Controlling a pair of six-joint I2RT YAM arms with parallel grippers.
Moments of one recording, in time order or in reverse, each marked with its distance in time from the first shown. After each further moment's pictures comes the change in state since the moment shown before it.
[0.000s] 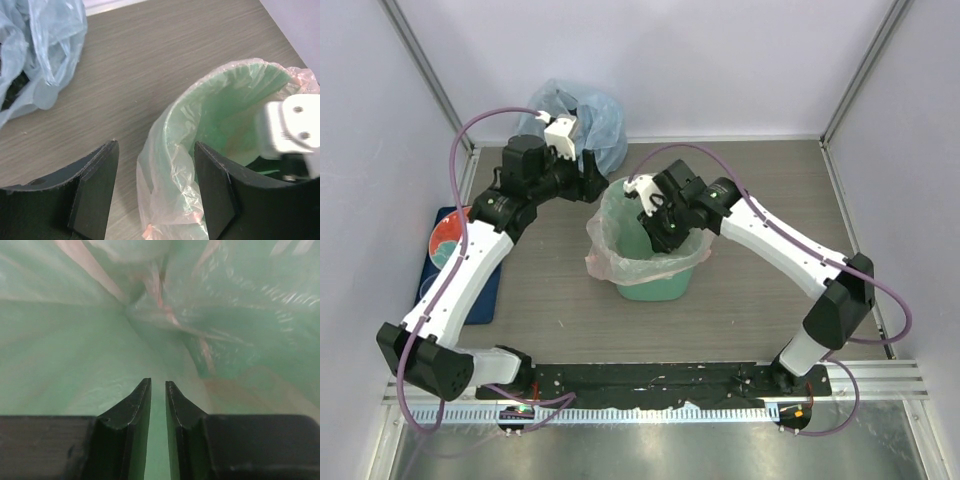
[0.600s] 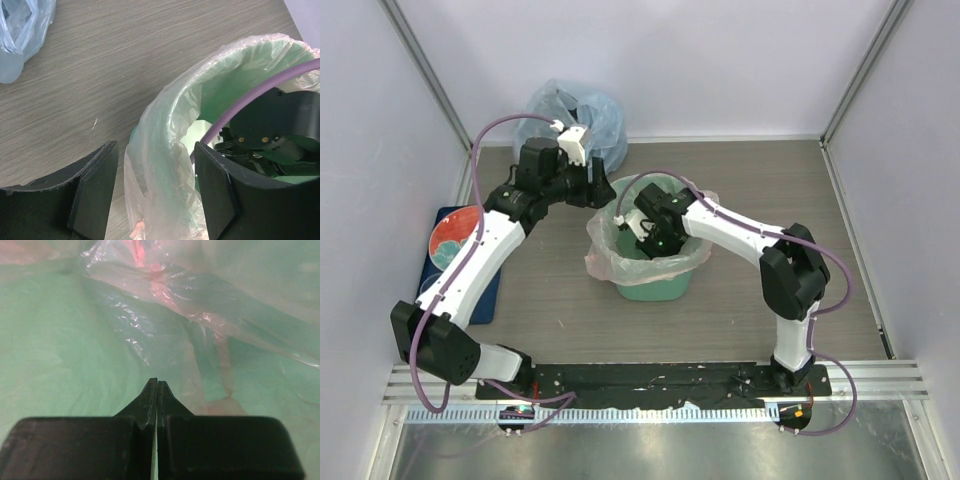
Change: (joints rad) left arm 0.001 0.079 -0.032 -0.016 0.061 -0.068; right arm -0.004 0.270 -0.052 -0.071 0.010 -0.137
